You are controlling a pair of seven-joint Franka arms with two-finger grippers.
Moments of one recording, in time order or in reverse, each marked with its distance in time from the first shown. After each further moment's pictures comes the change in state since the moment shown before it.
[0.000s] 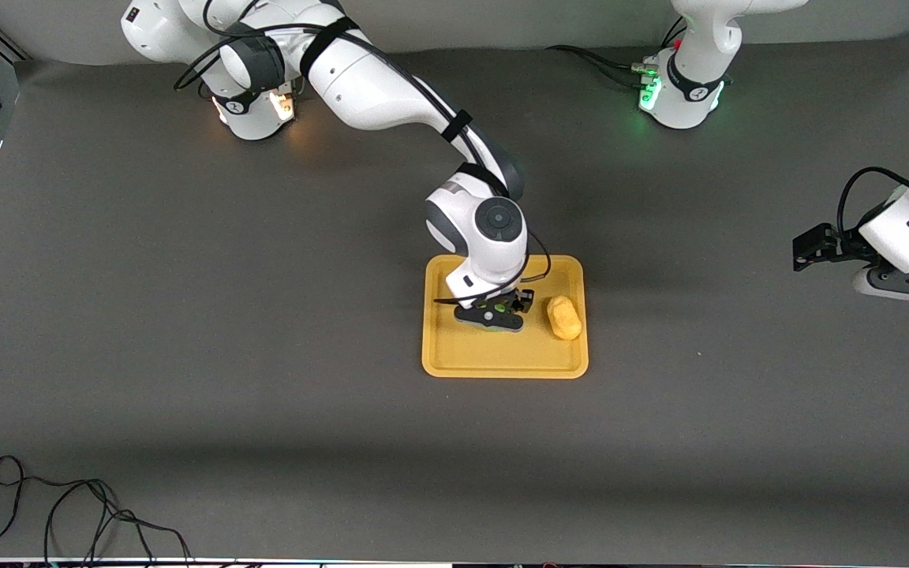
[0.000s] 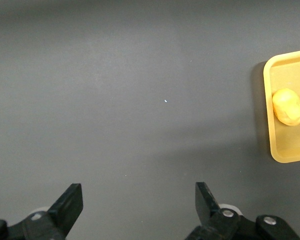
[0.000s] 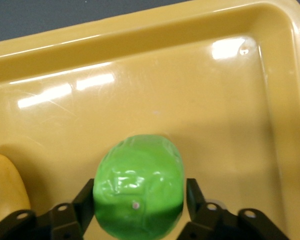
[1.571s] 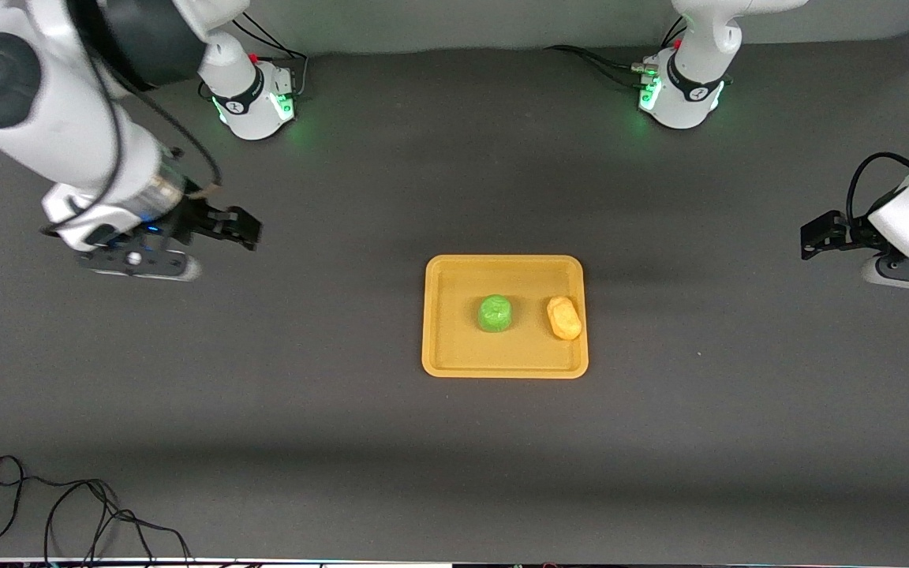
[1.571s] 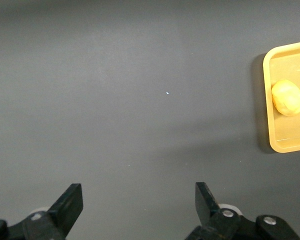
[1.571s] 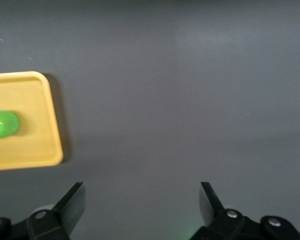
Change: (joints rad) left arm 0.002 -0.011 -0.004 0.042 0.019 -0.076 -0.001; right arm -0.680 -0.997 0.249 -0.545 -0.211 -0.566 -0.601
